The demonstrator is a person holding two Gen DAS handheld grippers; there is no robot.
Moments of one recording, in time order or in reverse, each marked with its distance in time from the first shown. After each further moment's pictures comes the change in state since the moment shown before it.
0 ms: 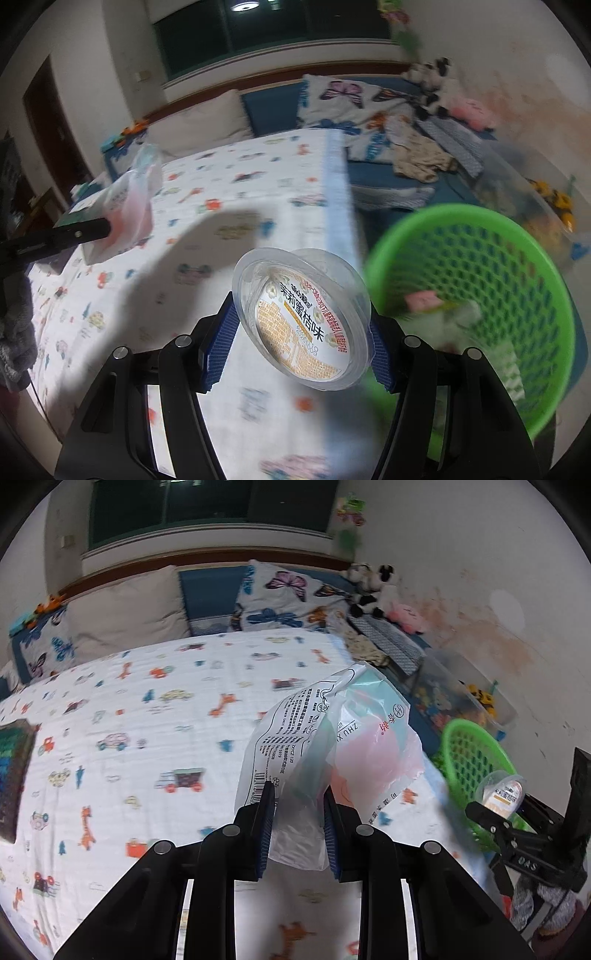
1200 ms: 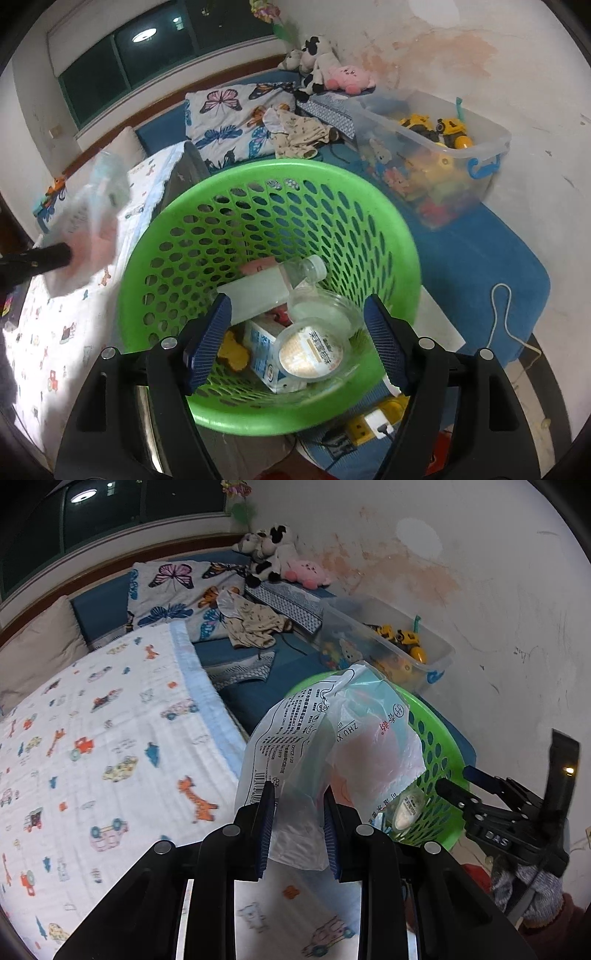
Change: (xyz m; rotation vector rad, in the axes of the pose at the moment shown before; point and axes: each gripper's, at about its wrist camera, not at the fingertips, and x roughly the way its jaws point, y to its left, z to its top) left arm 0.061 -0.199 -0.003 0.233 0.110 -0.166; right arm -0.056 -0.164 -0.061 0.260 -0.024 -0.194
